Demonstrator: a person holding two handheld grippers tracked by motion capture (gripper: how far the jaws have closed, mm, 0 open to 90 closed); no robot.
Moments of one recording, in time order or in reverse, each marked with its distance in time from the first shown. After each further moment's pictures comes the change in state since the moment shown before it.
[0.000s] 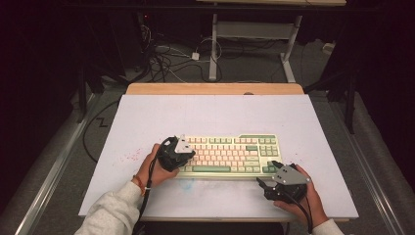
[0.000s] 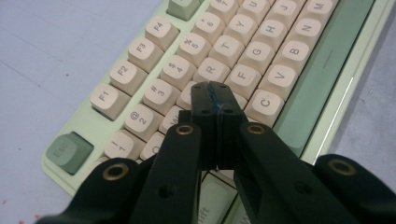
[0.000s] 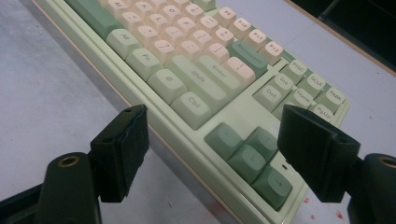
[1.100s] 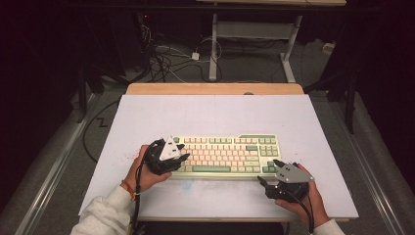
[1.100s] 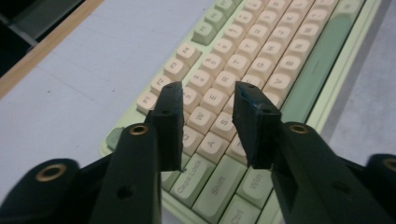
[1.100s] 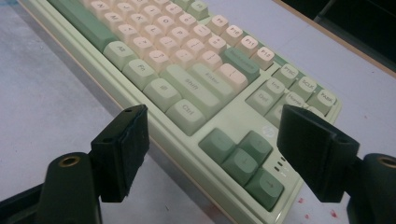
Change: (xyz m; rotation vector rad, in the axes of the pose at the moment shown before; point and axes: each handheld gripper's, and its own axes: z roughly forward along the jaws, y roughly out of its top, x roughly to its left) left arm -0.004 -0.019 -0.034 -0.120 0.089 0.030; right arm -0.005 0.004 -0.005 -0.017 -0.002 0.035
